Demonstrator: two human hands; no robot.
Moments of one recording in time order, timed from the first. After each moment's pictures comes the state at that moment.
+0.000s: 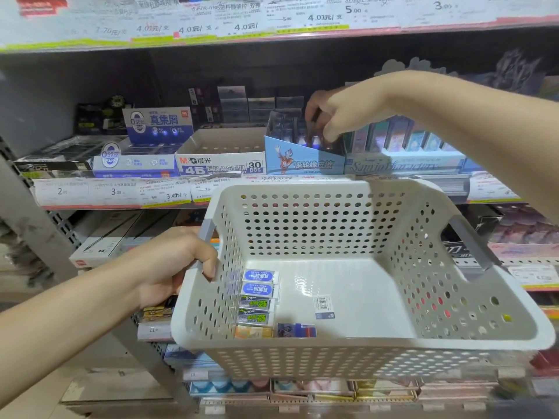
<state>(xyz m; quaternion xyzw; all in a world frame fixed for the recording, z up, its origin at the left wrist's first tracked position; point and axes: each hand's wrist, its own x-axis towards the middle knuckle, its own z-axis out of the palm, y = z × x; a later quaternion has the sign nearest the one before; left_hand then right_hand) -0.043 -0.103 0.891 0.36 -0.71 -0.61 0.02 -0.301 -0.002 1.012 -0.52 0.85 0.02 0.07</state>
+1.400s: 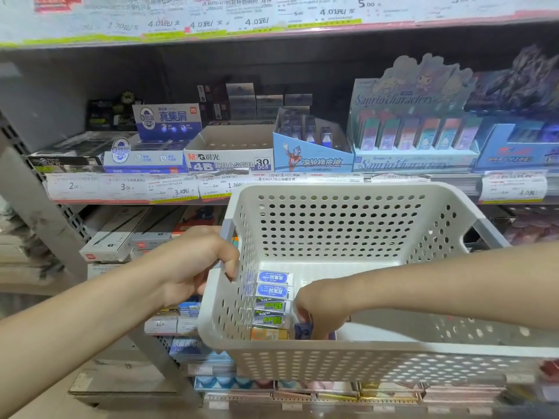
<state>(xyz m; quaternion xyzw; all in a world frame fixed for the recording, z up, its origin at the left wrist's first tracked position) -0.052 -0.090 0.887 0.37 -0.70 -0.61 0.03 -0.194 0.028 0.817 -0.59 0.72 0.22 0.29</state>
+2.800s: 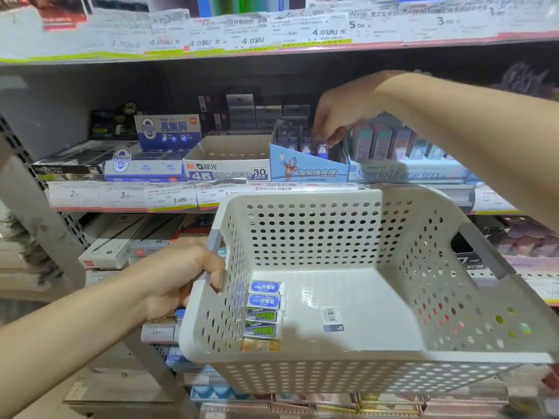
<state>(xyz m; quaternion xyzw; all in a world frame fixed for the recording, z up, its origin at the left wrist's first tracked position) -0.040 -0.093 0.888 0.37 -0.70 -0.61 0.02 -0.324 -0.032 1.017 -0.51 0.85 -0.07 0.13</state>
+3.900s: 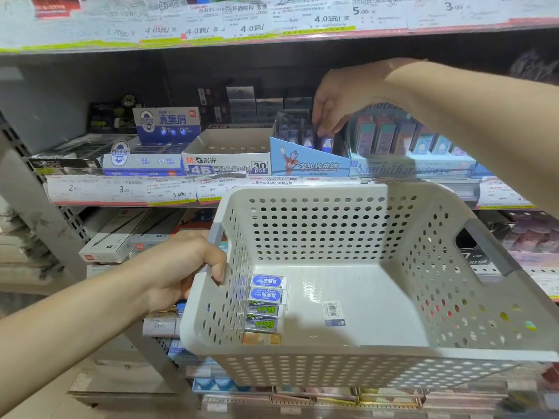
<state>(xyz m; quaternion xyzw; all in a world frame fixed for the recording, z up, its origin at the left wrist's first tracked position) -0.044 -0.088 0.891 0.38 -0.70 -0.61 0.03 -0.348 -0.041 1.012 -0.56 0.81 -0.13 0.13</state>
